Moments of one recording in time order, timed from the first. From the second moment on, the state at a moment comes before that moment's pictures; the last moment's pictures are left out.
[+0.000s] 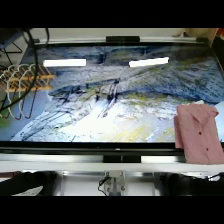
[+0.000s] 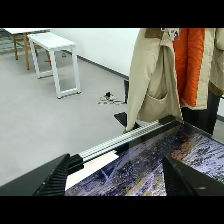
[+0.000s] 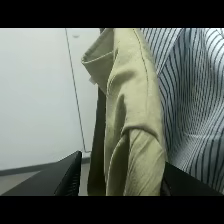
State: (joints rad) left arm -0.62 -1.28 1.95 1.54 -0.62 -1.47; right arm -1.89 -1.04 1.69 -1.32 0.67 1.43
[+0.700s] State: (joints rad) left arm -0.61 -1.37 1.95 1.55 -0.70 -1.47; right arm -1.86 -0.86 1.62 -1.18 1.46 1.52
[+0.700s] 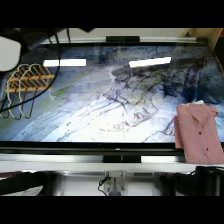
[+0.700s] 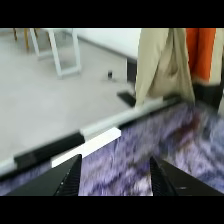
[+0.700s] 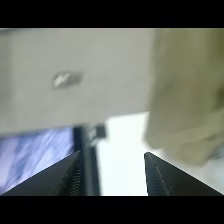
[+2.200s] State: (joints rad) left arm -0.50 -1.37 1.56 1.74 -1.39 -1.89; right arm 0.03 -1.41 1.54 -1.39 1.59 1.59
